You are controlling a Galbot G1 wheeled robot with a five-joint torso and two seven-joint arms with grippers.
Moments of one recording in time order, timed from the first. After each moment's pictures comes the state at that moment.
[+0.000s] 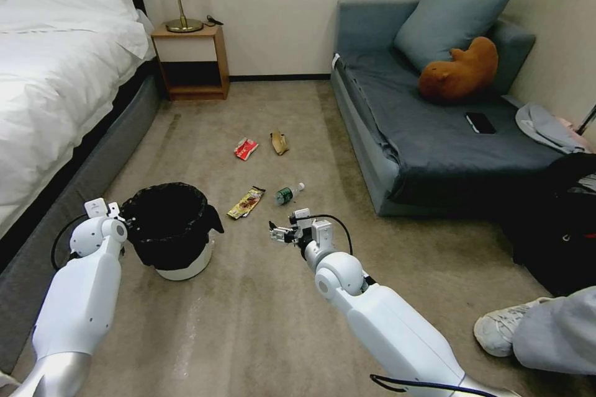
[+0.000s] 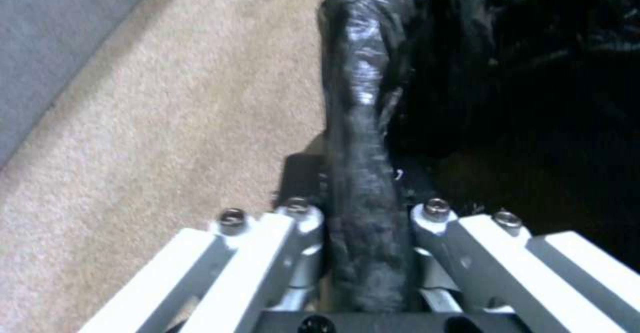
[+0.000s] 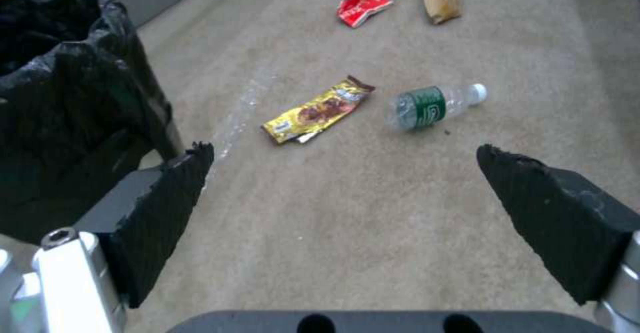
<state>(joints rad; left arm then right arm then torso) 0.70 -1.10 -0.62 -1.15 -0.63 0.70 -0.30 -0.75 1.33 -0.21 1.49 0.60 -0.34 0.29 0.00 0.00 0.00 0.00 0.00</state>
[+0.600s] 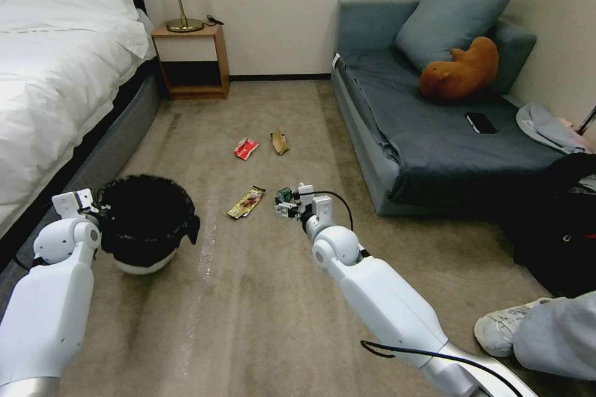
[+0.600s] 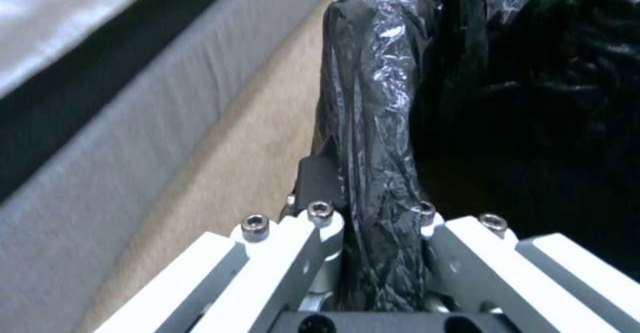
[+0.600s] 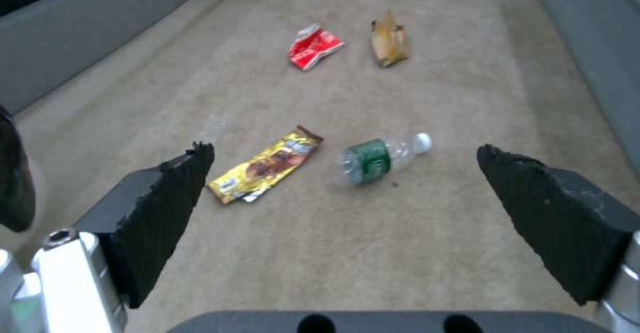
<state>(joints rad) 0.81 -1.03 -0.69 -1.34 -0.54 0.61 -0.20 -0.63 1.38 -0.15 1.37 0.58 -0.34 0.30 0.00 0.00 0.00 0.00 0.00</state>
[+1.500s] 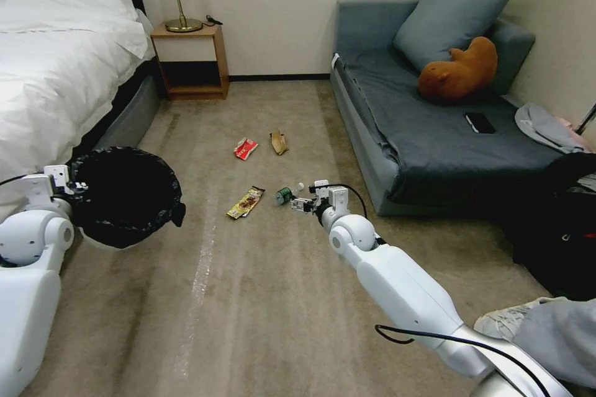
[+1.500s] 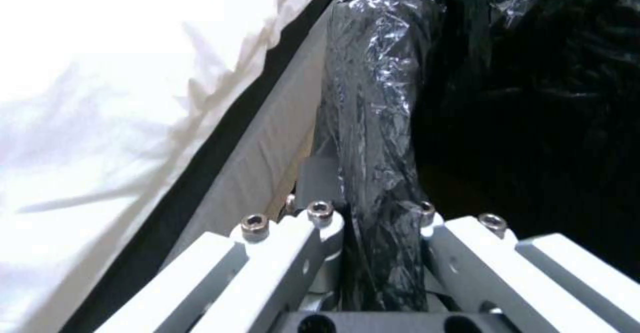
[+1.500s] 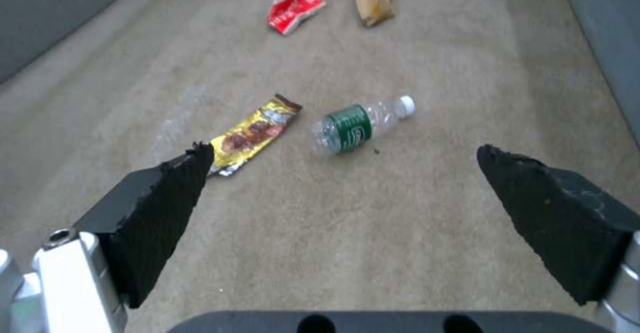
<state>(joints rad) 0.95 -0.89 -0.74 -1.61 -0.49 0.61 -0.19 -0.55 1.34 -0.18 1.27 0.72 -0.37 0.30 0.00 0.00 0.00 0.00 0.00</state>
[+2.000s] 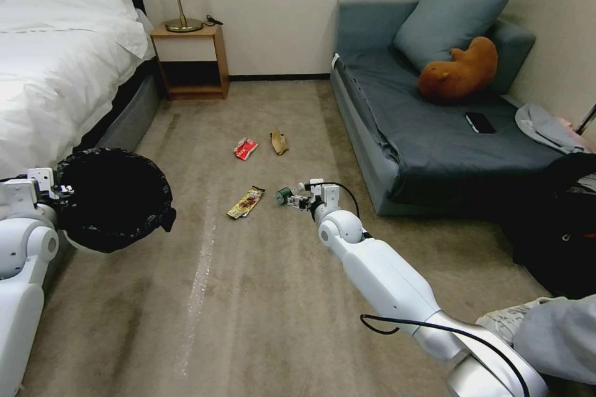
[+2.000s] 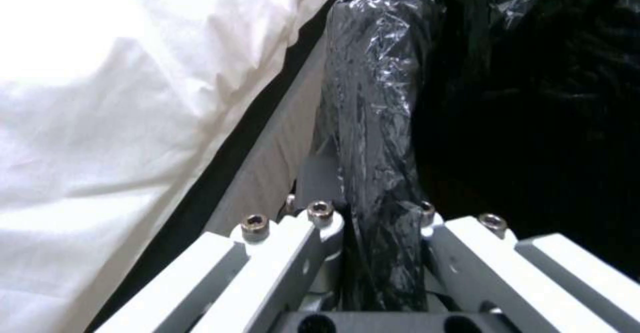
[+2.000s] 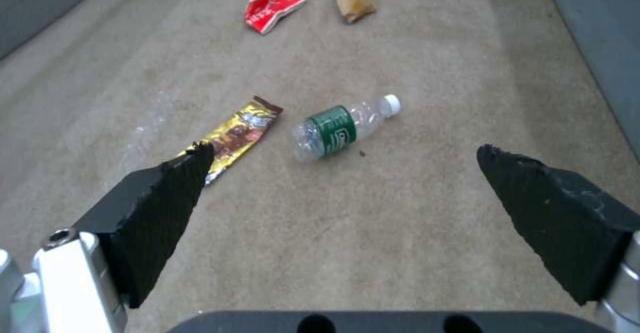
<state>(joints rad) 1.02 -0.88 -0.79 -1.65 -0.49 0.61 -0.19 -0.51 1.40 -0.16 1.14 0.69 -0.34 0.30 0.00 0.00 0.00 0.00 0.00</state>
